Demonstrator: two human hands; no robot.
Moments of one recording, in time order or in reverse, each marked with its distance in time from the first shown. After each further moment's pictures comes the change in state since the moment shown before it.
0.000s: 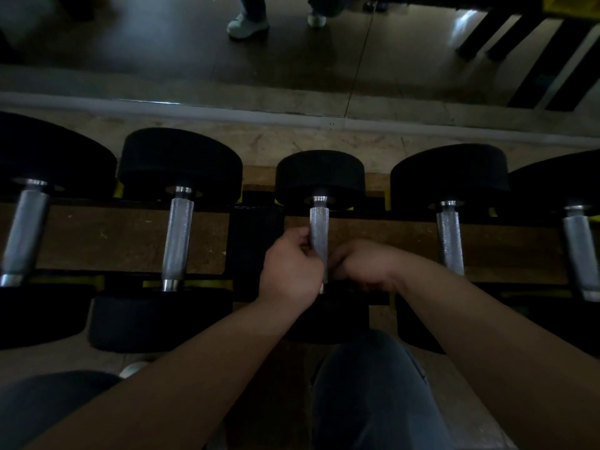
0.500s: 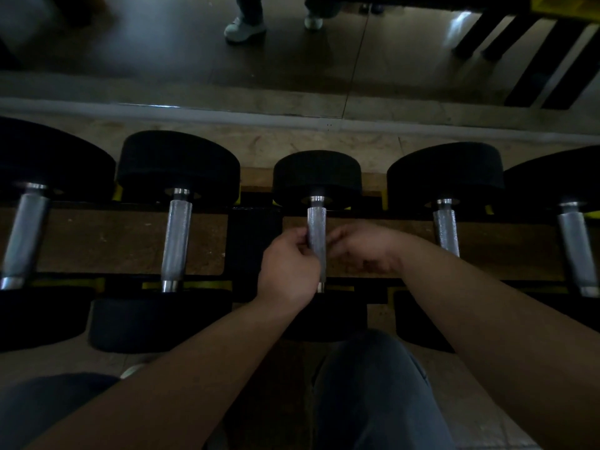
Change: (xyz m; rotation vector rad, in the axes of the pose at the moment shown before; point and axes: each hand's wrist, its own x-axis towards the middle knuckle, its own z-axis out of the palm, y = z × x) left_hand -0.003 0.002 -0.002 -0.008 -0.024 0.004; right_hand 0.024 0.002 -0.020 0.288 -0.035 -0.078
